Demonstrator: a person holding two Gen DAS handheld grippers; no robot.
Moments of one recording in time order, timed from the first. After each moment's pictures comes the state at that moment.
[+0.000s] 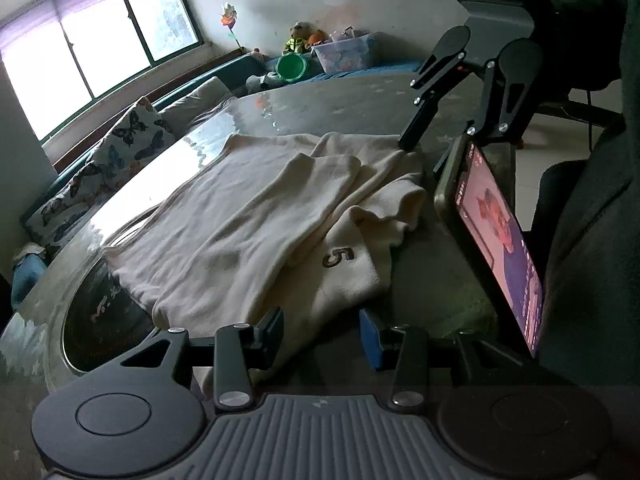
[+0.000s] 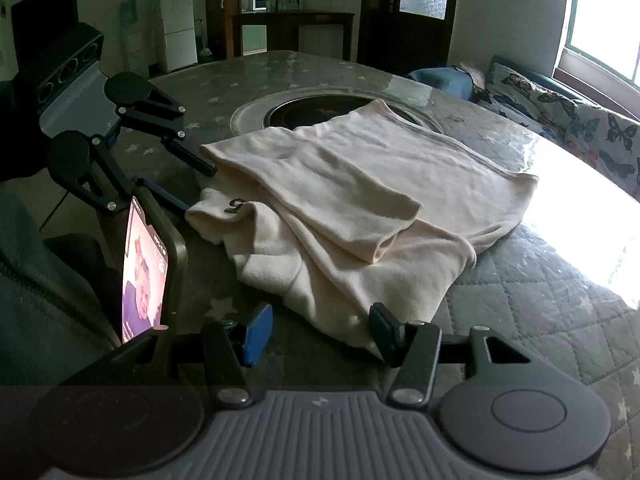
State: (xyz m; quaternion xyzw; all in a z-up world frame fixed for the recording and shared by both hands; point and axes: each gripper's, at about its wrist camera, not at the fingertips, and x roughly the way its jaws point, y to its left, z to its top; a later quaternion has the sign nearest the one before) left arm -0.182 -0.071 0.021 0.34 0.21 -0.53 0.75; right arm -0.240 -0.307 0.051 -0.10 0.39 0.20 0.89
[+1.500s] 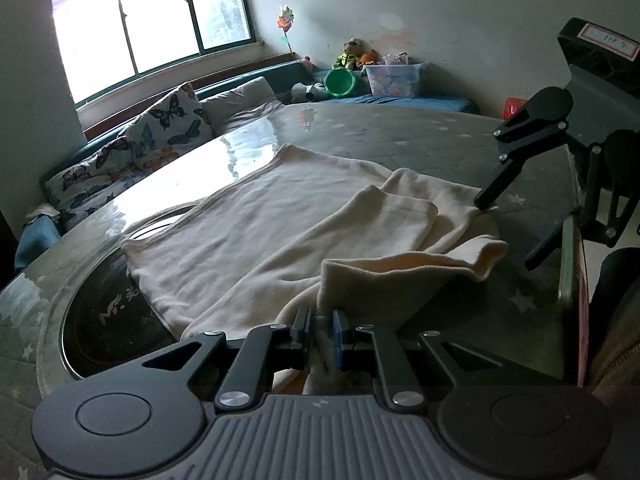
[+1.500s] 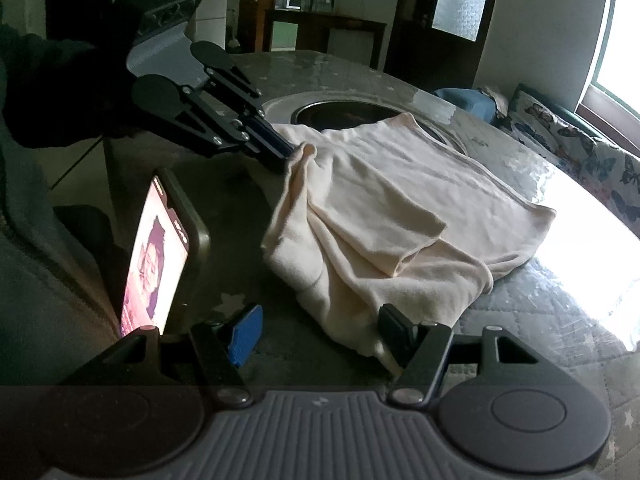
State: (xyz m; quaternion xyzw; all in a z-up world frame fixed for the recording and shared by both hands) left arm -0.136 -0.091 0.029 0.25 0.23 -0.50 0.79; right arm -0.248 -0.294 0.050 -0.16 0.36 0.23 0.89
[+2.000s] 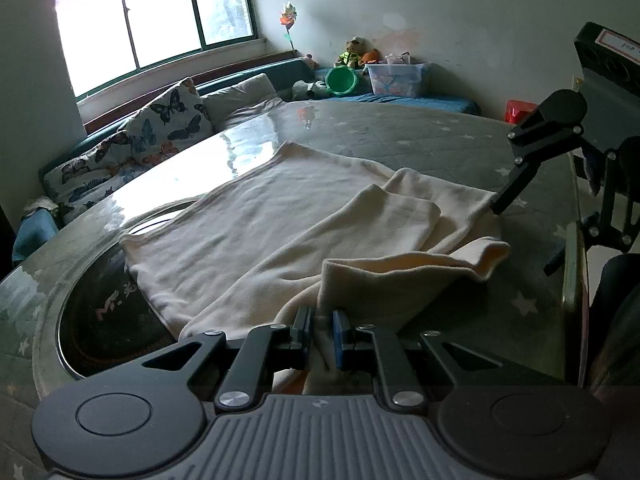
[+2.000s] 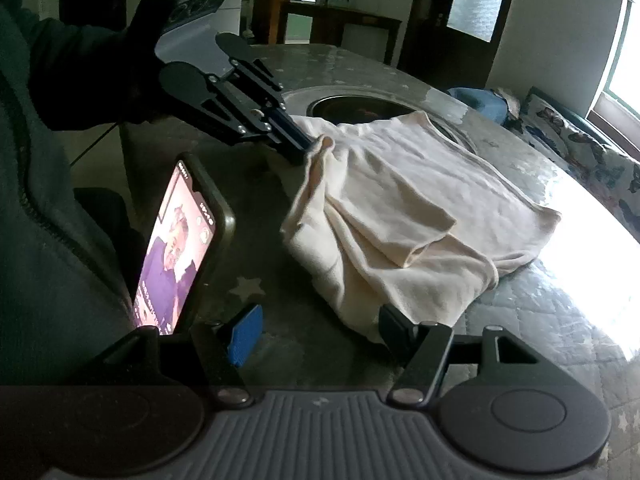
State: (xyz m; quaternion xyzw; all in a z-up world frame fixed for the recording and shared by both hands) left arm -0.134 -0.092 0.030 0.25 0.24 -0.50 0.79; right arm -0.256 -0.292 0.051 -0.18 0.37 0.25 0.88
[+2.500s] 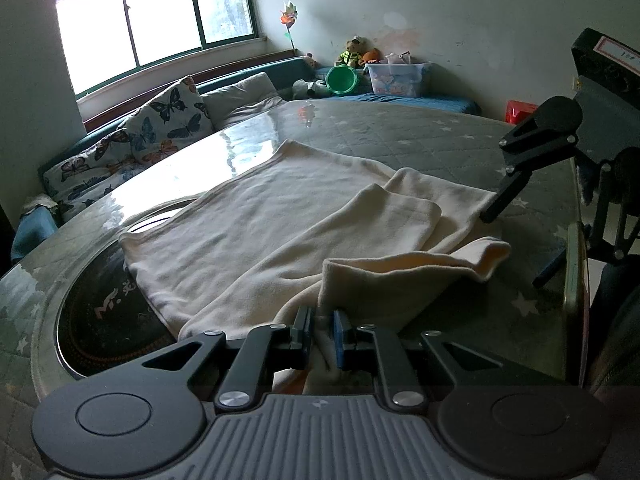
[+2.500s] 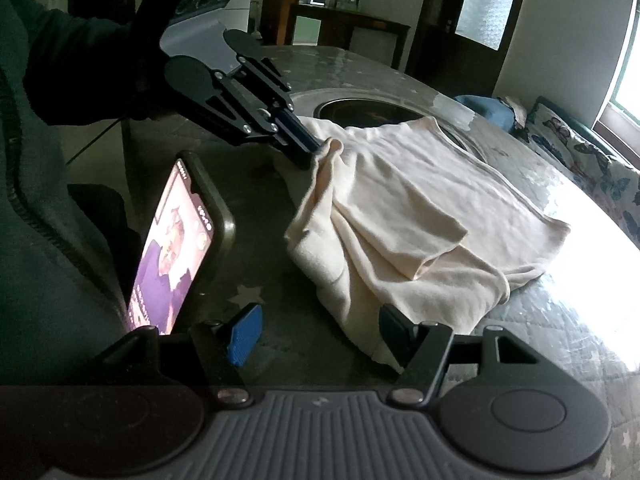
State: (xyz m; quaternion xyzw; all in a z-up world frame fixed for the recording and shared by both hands) left arm -0.134 -0.092 0.030 0.25 0.24 -0.50 0.79; right arm -0.248 -0.286 0.043 -0.18 0.36 0.26 0.88
